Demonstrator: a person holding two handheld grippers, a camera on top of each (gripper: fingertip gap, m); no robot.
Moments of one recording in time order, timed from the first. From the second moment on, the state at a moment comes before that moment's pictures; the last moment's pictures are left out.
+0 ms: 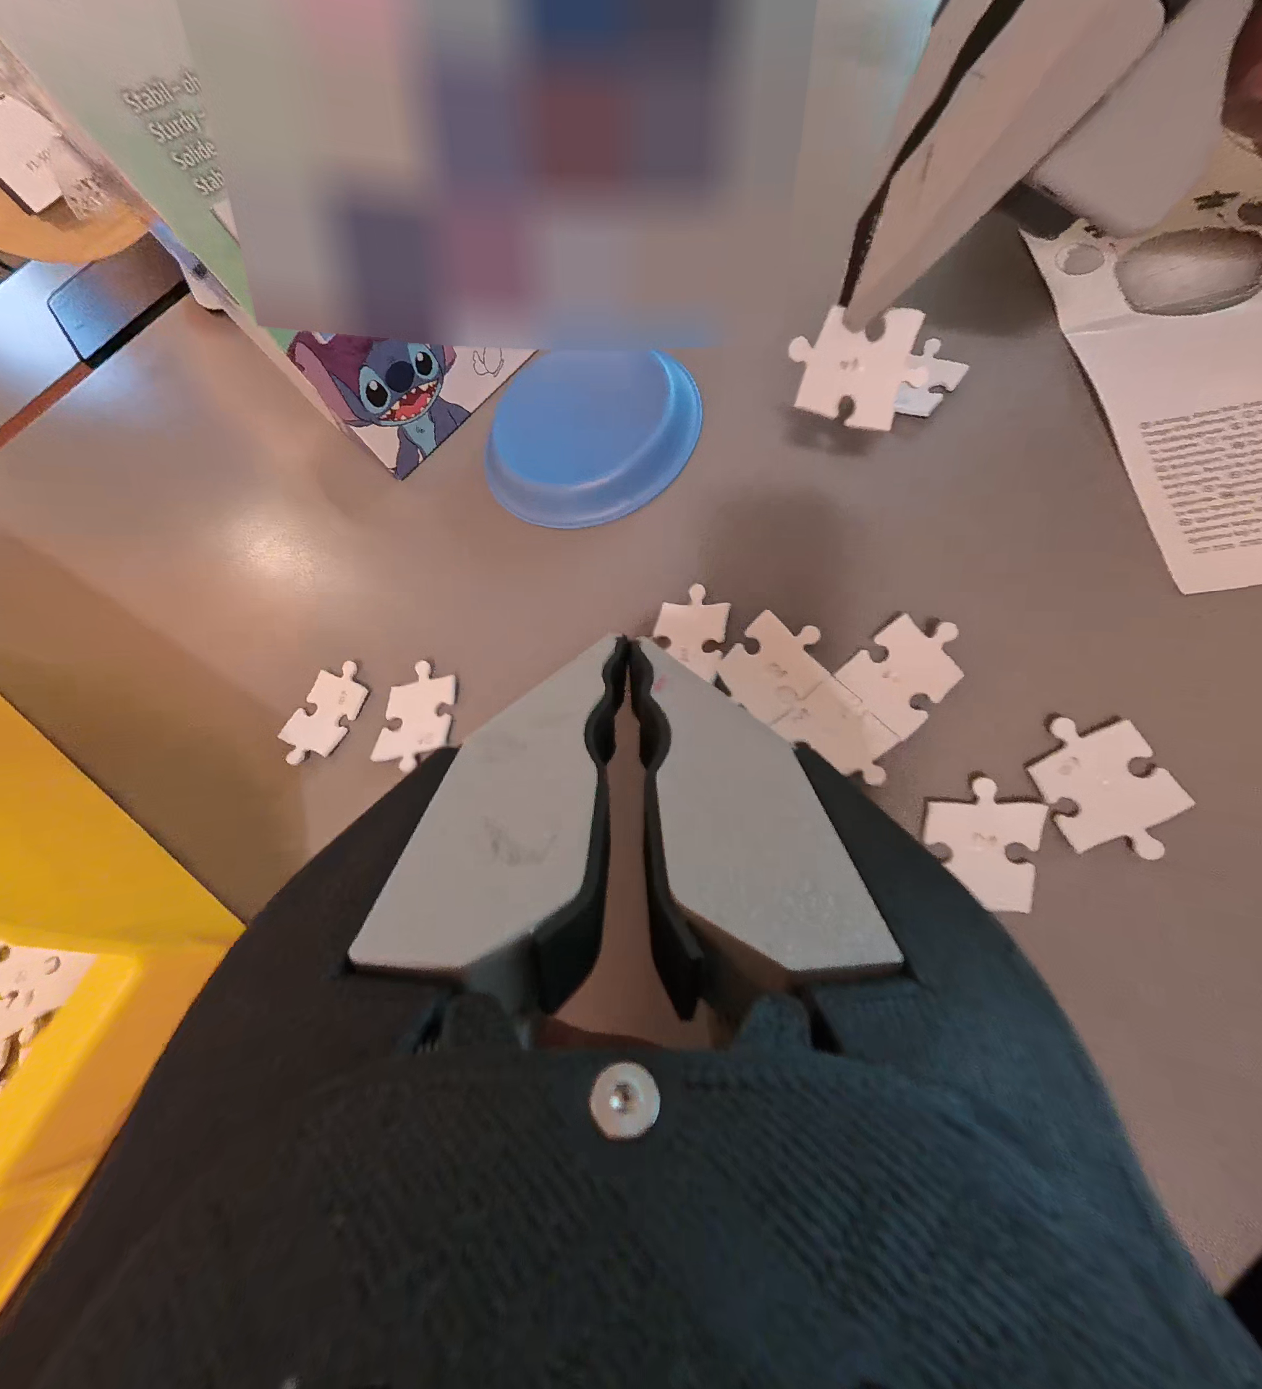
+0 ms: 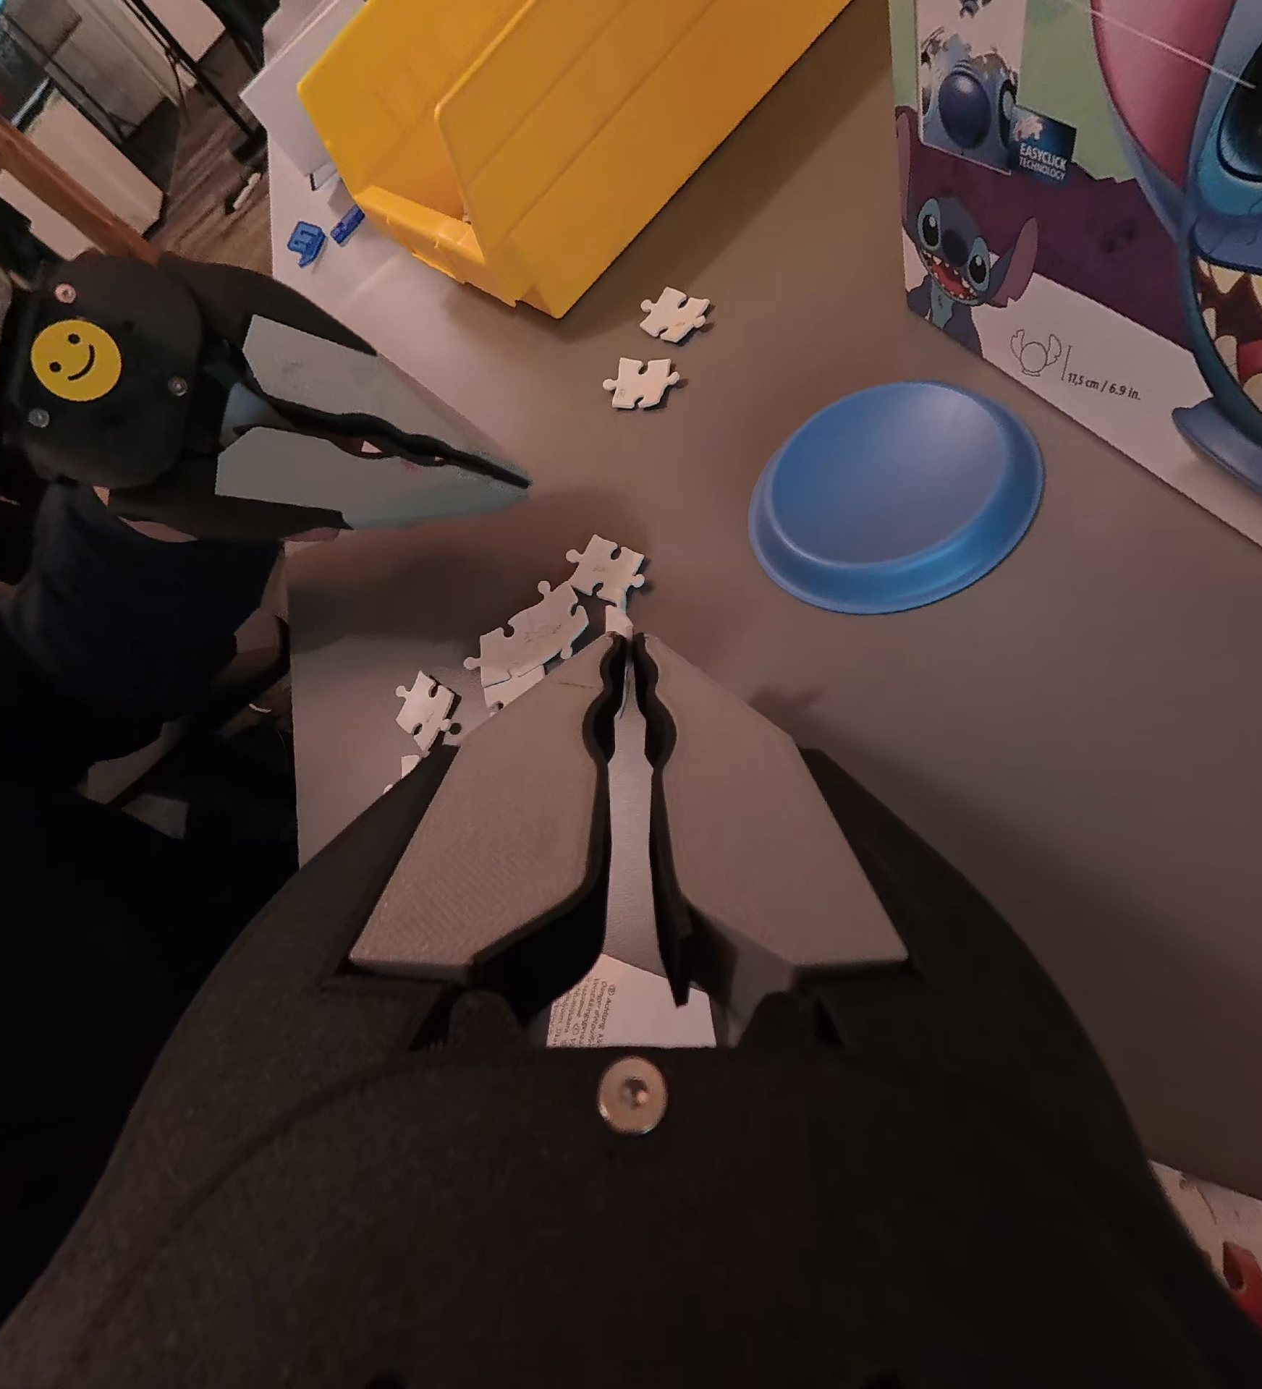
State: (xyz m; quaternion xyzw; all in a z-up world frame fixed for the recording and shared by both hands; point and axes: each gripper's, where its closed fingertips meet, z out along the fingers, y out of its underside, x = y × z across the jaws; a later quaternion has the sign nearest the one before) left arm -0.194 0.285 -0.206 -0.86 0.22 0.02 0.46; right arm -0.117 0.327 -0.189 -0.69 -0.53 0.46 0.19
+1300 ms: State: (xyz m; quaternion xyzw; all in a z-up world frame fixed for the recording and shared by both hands) left arm -0.192 0.342 -0.196 -0.78 0.30 0.04 0.55; right arm -0.121 0.334 -0.196 -0.69 -0.51 0.47 0.20
